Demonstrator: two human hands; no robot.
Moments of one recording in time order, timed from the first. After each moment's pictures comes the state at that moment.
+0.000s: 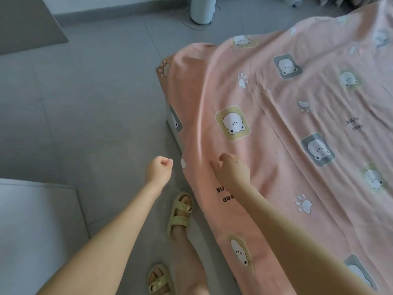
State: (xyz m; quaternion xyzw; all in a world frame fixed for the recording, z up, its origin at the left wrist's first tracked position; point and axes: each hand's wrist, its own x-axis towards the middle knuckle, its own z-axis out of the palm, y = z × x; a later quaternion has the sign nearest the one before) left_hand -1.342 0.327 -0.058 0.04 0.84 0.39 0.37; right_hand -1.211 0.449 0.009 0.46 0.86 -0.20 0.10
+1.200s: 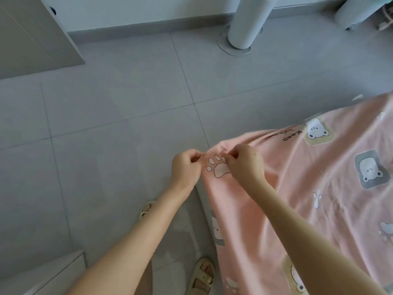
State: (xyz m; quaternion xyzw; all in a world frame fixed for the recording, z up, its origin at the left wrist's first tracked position) left_hand -1.672 0.535 -0.038 0.05 0.75 0.53 0.39; right_hand -1.595 0.649 -0.021 0.48 0.83 -0.27 0.07
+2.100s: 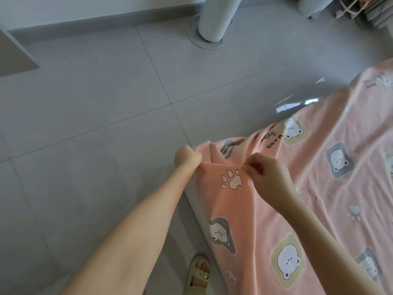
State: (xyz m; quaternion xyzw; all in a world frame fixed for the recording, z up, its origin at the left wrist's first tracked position) left_hand -1.715 0.624 -0.094 0.04 0.82 0.27 0.50; right_hand -1.572 0.676 0.041 0.48 0.84 -0.25 0.04
